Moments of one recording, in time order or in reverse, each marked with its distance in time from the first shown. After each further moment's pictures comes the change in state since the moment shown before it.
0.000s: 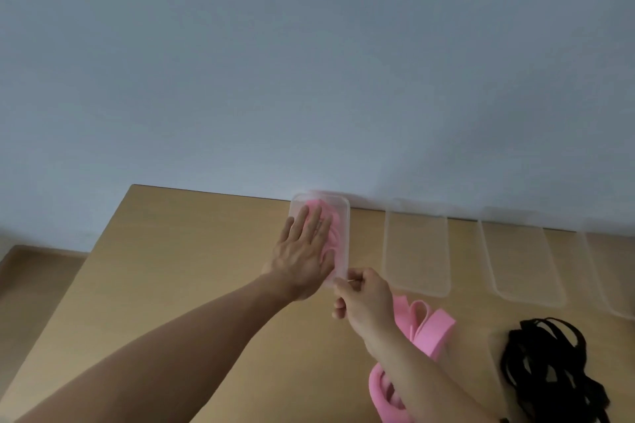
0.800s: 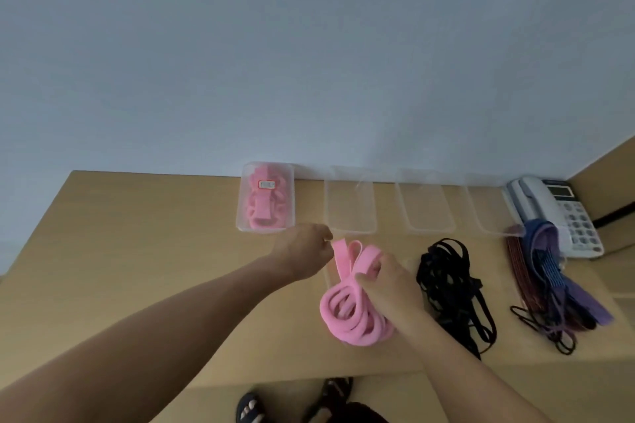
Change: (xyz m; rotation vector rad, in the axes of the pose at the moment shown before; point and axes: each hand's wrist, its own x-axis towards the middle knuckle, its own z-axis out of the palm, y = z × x) left_hand -0.061 0.098 -0.050 -0.425 -0.060 0.112; right_hand -0.087 0.028 -0.124 -0.864 0.248 -0.123
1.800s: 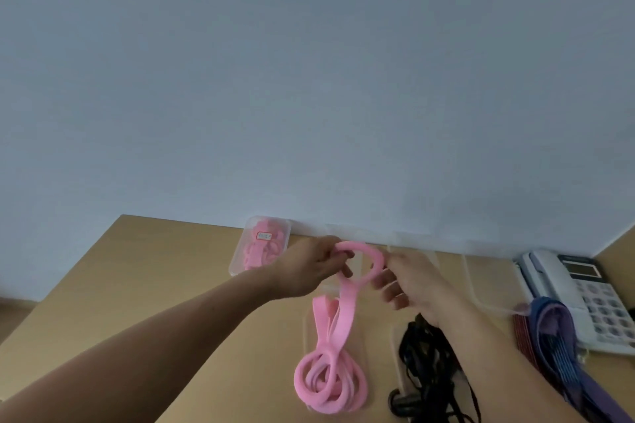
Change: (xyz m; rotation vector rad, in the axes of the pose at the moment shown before) left_hand -0.021 0.106 -0.071 -0.386 0.061 0.101; right_hand 0.032 -0.010 -0.154 0.733 -0.358 -0.042
